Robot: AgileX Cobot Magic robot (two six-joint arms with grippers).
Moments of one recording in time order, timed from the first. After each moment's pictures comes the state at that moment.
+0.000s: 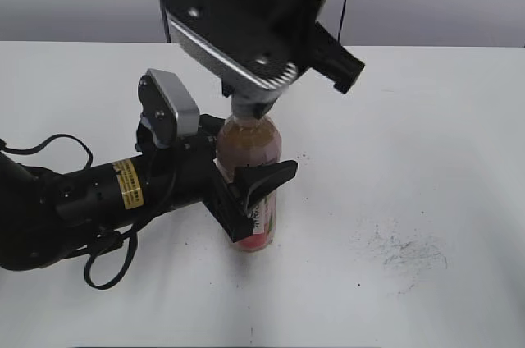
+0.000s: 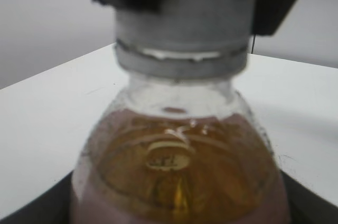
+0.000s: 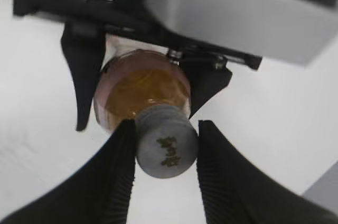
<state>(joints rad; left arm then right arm) -0.55 1.97 -0.62 0.60 -1.19 -0.18 0.76 1.89 -1.76 0.13 1.22 -1.87</state>
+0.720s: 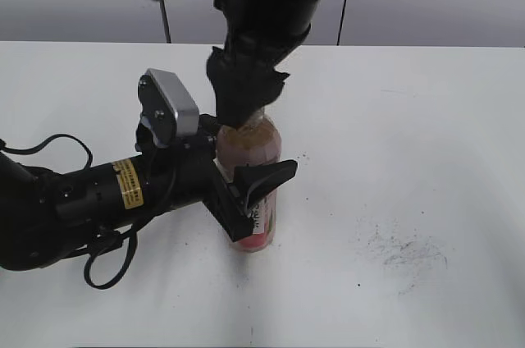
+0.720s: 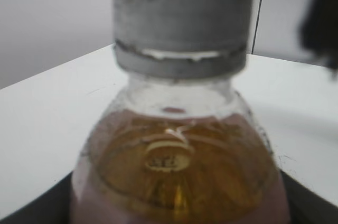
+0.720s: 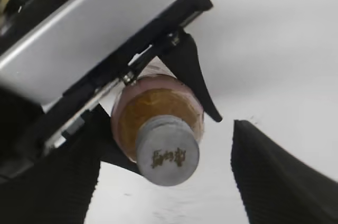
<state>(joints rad) -0.55 1.97 -0.62 0.60 -1.19 -0.18 0.77 1.89 -1.77 0.13 1.22 -0.68</state>
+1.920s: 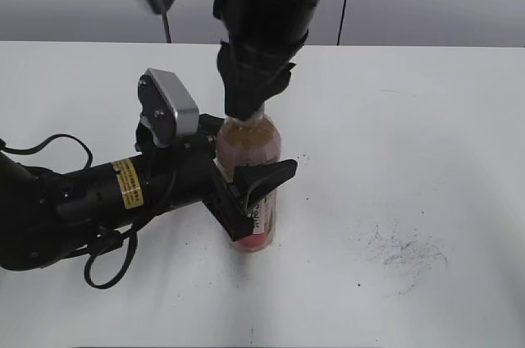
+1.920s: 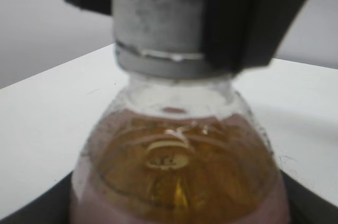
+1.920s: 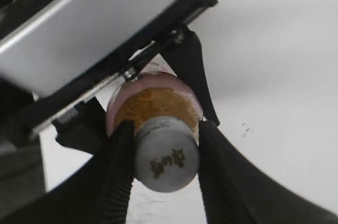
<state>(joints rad) -0.55 1.97 -0.62 0.60 -1.19 -0.18 0.77 1.91 -1.77 0.10 1.22 -0.73</state>
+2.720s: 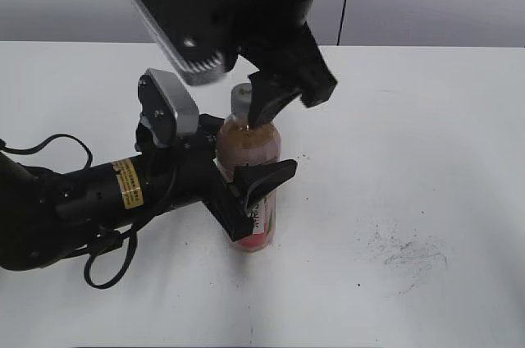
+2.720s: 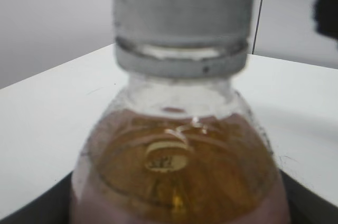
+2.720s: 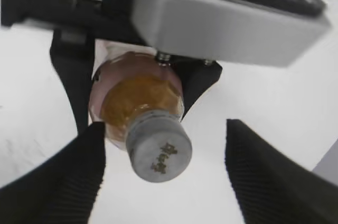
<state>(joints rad) -0.55 1.97 -0.62 0.60 -1.19 -0.18 0.81 1.89 -1.78 0.06 1.23 -1.56</state>
